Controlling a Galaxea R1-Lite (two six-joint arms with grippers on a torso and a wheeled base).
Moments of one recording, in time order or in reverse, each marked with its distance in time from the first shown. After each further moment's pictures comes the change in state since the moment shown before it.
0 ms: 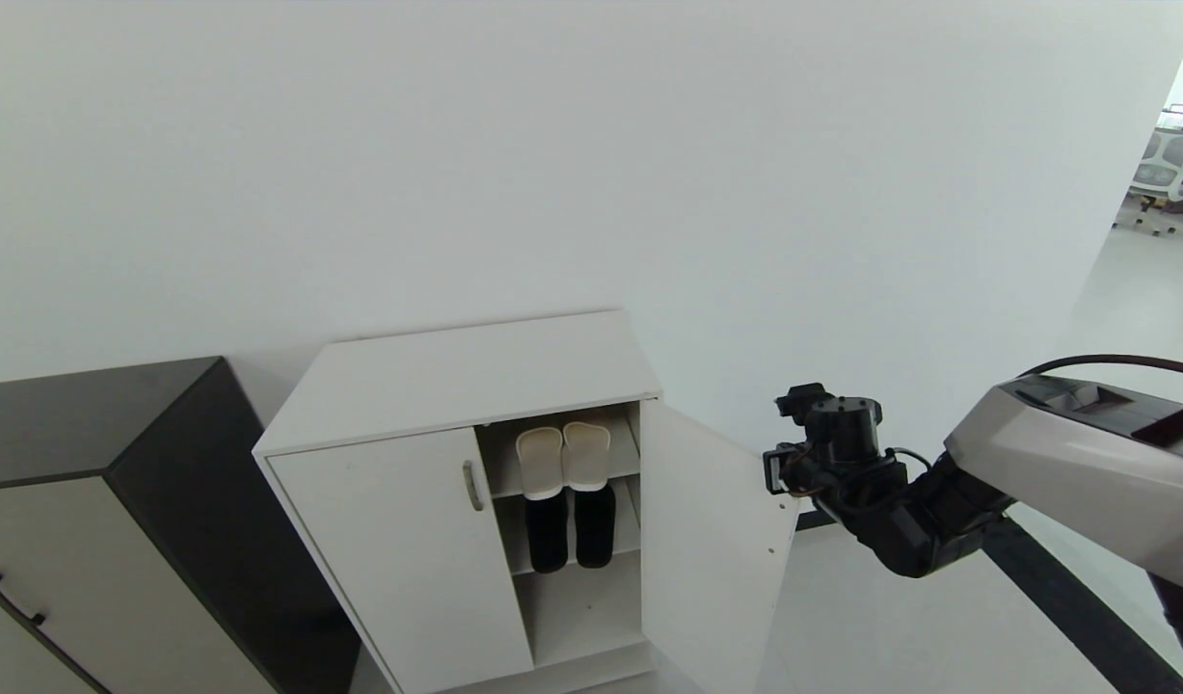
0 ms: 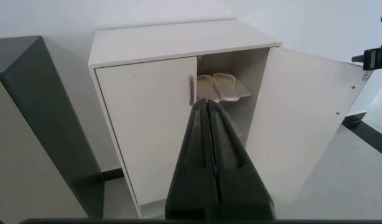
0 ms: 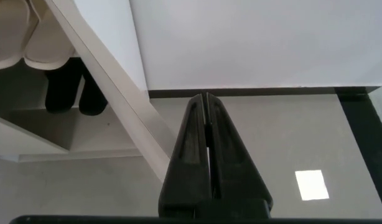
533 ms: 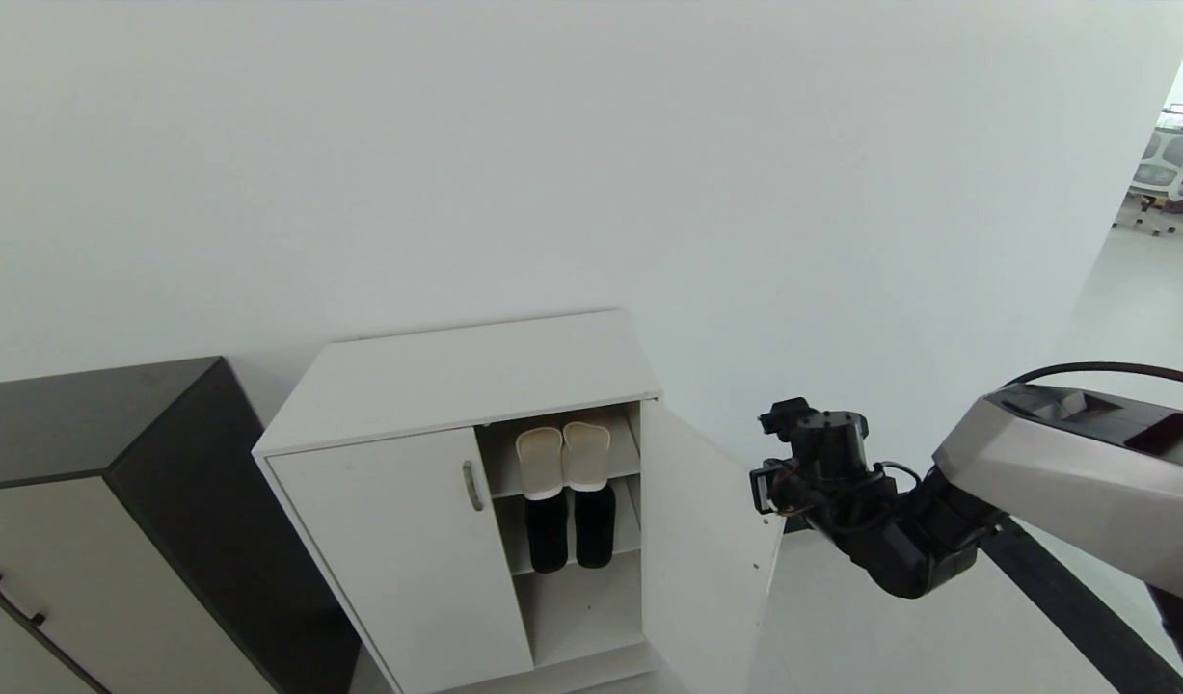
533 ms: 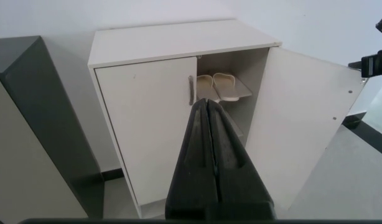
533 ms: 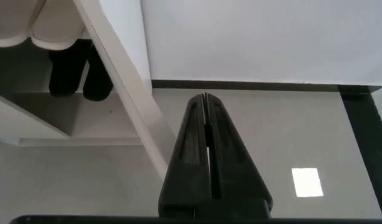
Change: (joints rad) left arm 0.000 0.000 0.000 0.000 0.000 0.001; right arm 0.060 -0.013 0.058 -0.014 -0.002 -0.016
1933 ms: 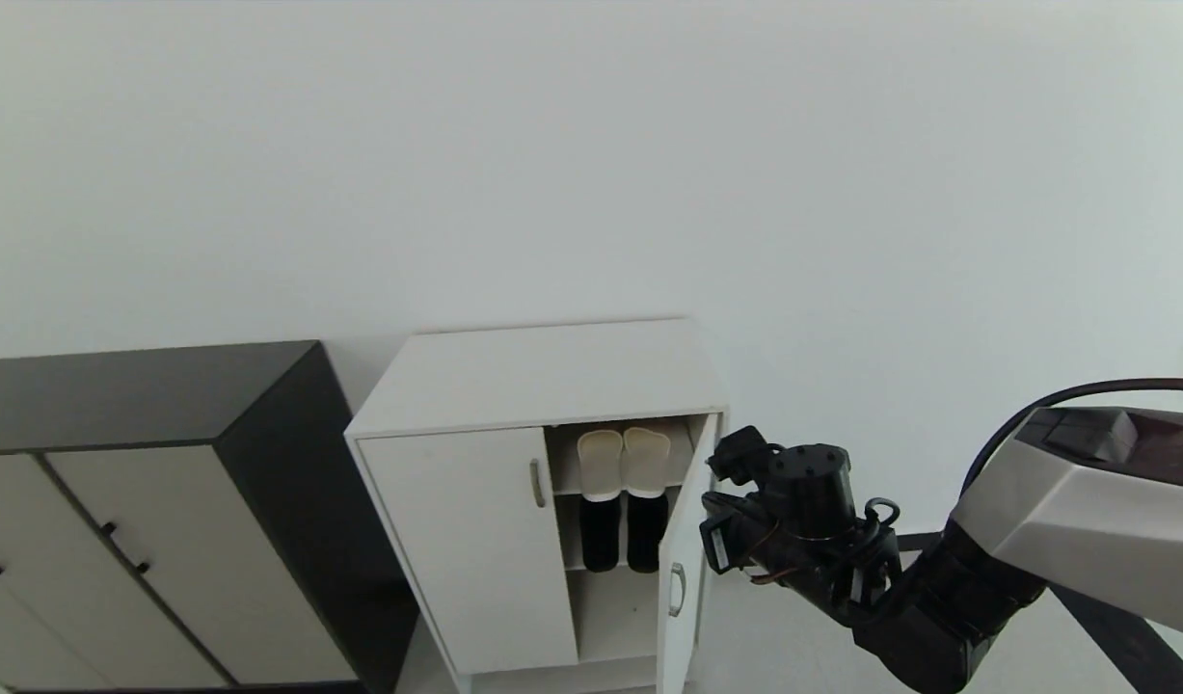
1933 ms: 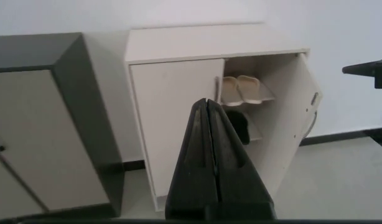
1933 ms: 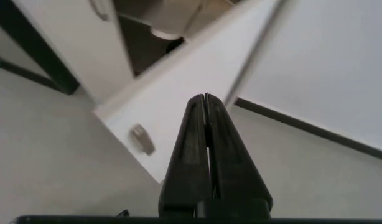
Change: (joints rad) left arm 0.000 0.000 0.000 0.000 0.002 -0.003; right arm 0.214 -0.153 0.231 -0.120 0.085 -0.019
